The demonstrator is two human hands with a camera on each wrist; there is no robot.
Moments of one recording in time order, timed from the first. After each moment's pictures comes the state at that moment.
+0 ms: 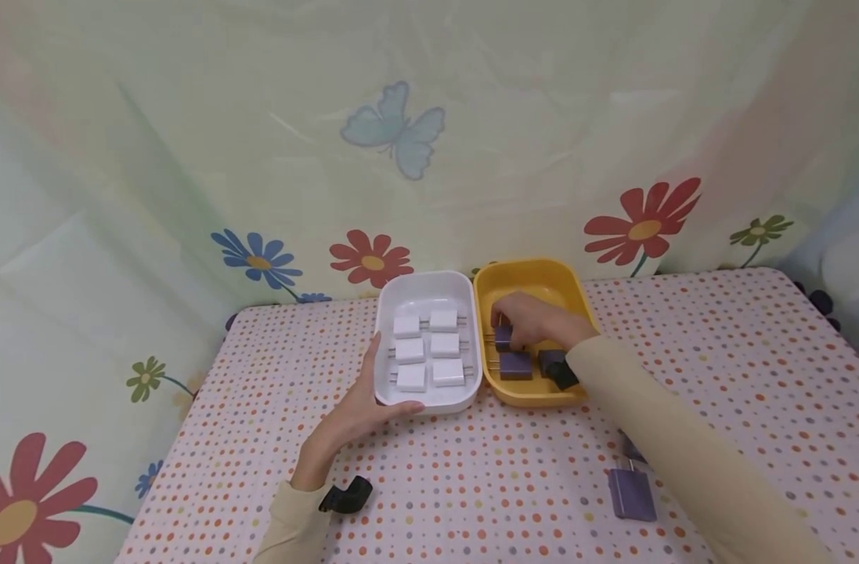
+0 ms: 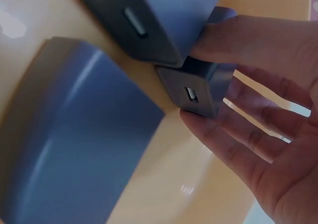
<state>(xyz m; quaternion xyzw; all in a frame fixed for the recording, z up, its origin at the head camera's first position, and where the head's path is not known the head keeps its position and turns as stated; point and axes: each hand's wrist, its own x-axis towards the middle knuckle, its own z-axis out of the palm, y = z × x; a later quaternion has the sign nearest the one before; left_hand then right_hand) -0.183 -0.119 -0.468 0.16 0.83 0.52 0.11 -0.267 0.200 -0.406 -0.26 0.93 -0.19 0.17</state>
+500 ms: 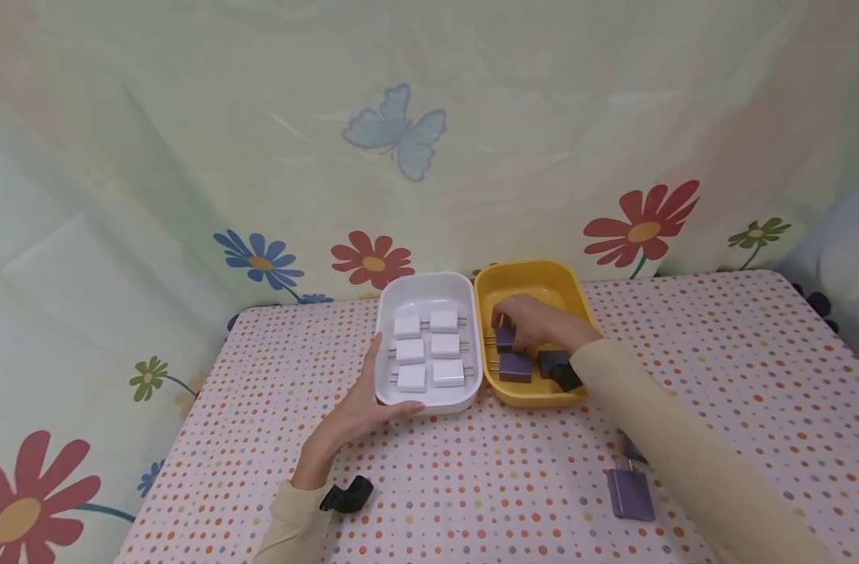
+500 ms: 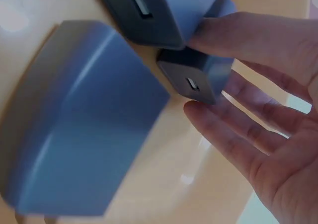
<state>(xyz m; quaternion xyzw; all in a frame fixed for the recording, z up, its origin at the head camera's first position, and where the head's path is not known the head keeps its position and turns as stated) -0.182 -0.120 -0.466 0.17 0.82 0.53 0.10 -0.263 0.203 -0.405 -0.26 0.93 -0.19 0.15</state>
